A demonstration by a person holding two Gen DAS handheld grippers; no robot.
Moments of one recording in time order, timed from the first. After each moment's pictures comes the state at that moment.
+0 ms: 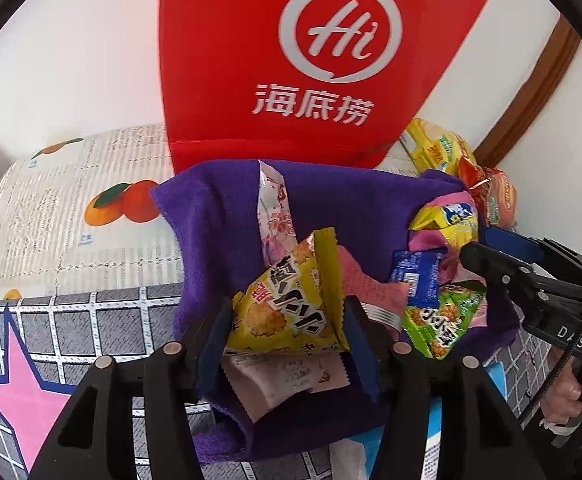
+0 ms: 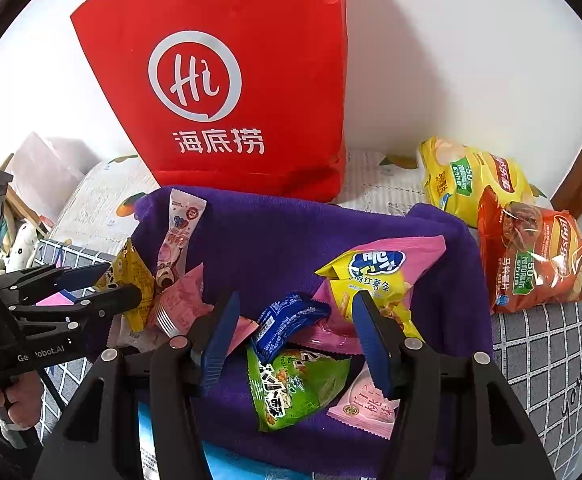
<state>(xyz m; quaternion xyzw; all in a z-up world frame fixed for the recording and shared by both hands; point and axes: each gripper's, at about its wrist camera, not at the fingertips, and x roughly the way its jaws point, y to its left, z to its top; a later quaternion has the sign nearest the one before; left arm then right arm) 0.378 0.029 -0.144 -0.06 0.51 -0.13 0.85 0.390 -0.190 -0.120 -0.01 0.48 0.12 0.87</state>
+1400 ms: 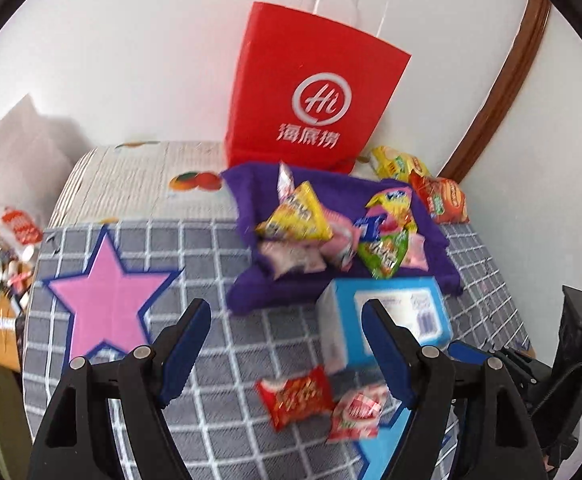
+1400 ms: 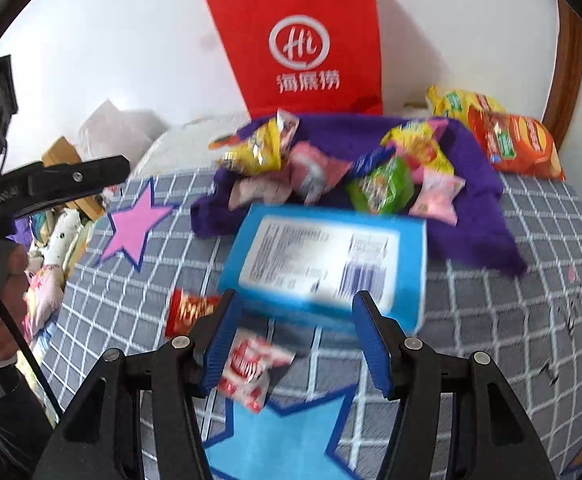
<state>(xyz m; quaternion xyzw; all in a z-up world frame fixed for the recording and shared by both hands) 0.211 0.090 -0.063 -0.08 0.45 -0.11 0.88 0.186 -0.150 -0.109 0.04 0.47 0.14 0.87</state>
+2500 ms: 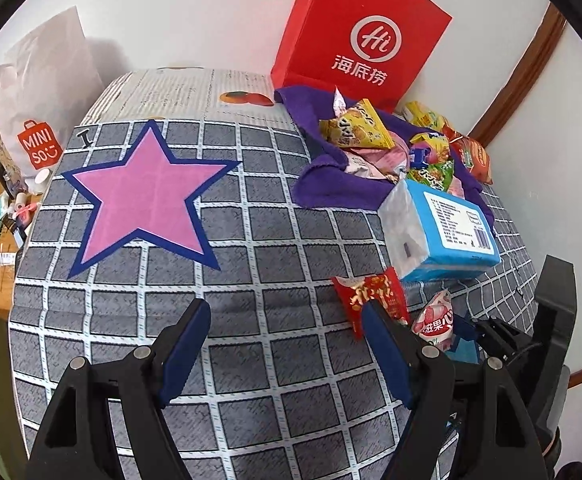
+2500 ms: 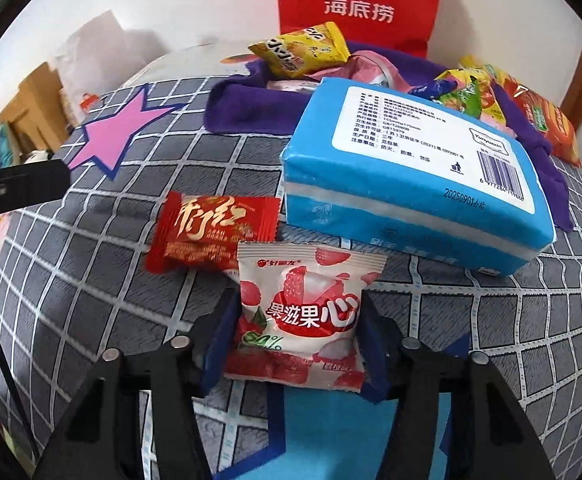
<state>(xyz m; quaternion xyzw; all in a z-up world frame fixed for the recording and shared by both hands) 0.160 0.138 -0.137 -0.10 0.50 -0.10 0.86 0.162 -0.061 -0.196 -0.04 0.50 0.10 0.86</state>
